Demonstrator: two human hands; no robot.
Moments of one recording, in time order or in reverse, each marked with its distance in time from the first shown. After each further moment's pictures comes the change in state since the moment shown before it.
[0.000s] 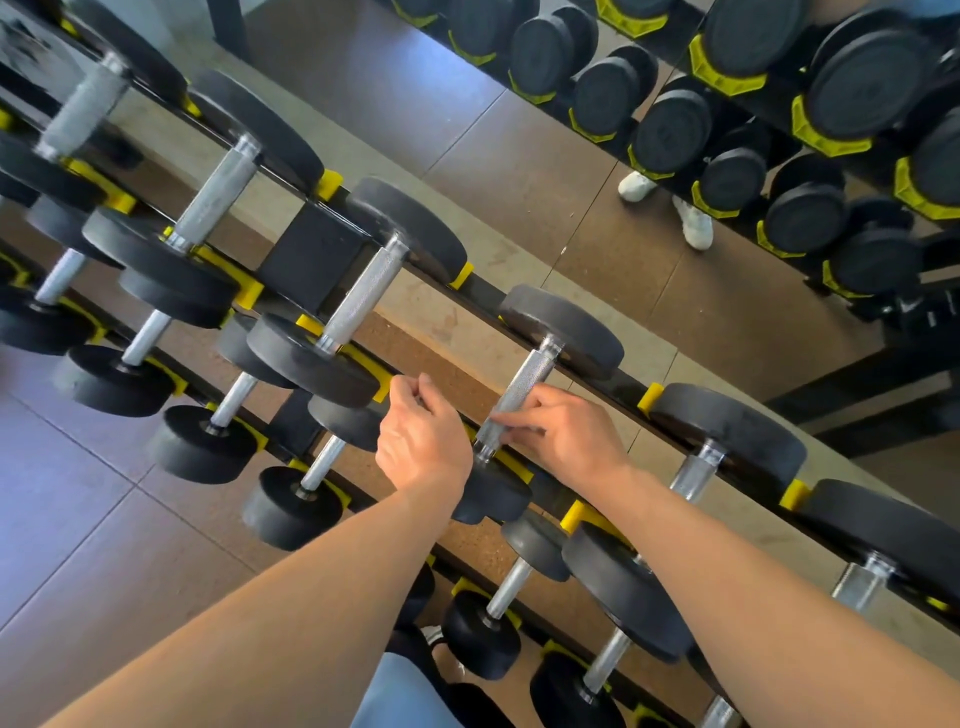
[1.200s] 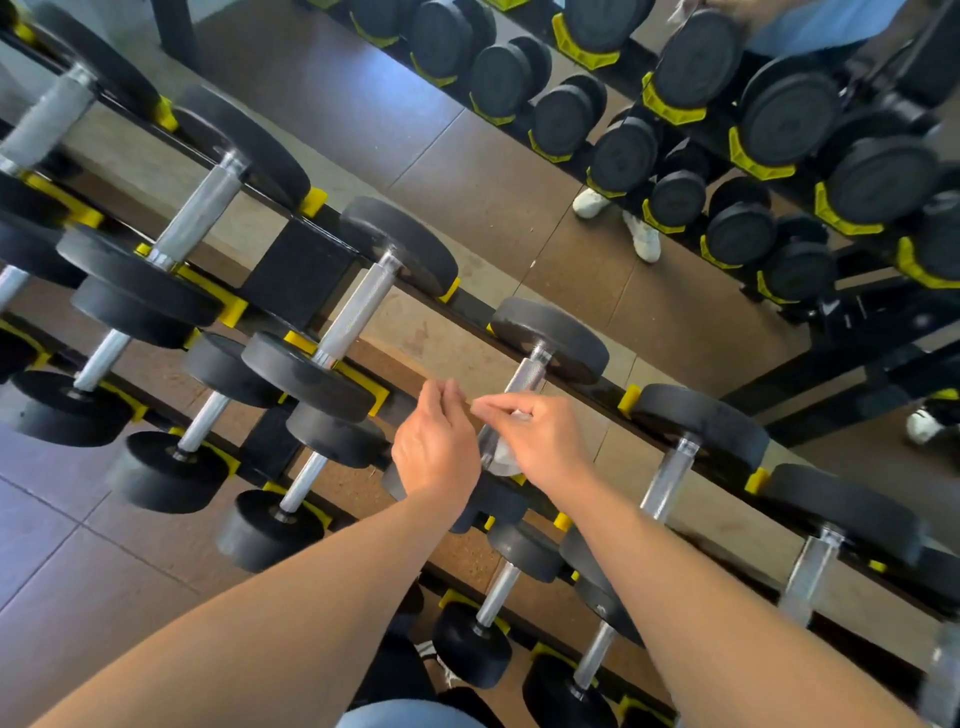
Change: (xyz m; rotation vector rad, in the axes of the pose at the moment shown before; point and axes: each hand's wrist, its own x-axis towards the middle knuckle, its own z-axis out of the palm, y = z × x) left_hand -0.001 0.002 -0.014 -0.091 -0.271 0.200; right_hand 0.002 -0.073 0.000 0.550 0.192 0.426
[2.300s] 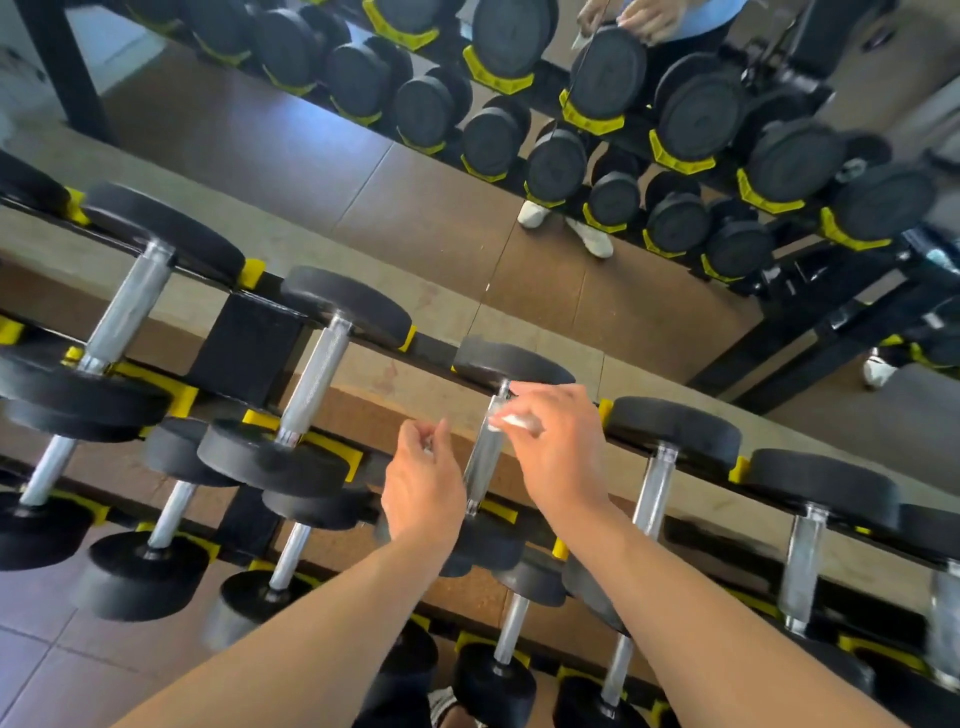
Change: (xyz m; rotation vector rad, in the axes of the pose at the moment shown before) left_hand 0.015 0.015 -0.003 -0.016 -0.172 -0.046; right_hand 0.015 0.013 -0.021 -0.500 0.554 -0.286
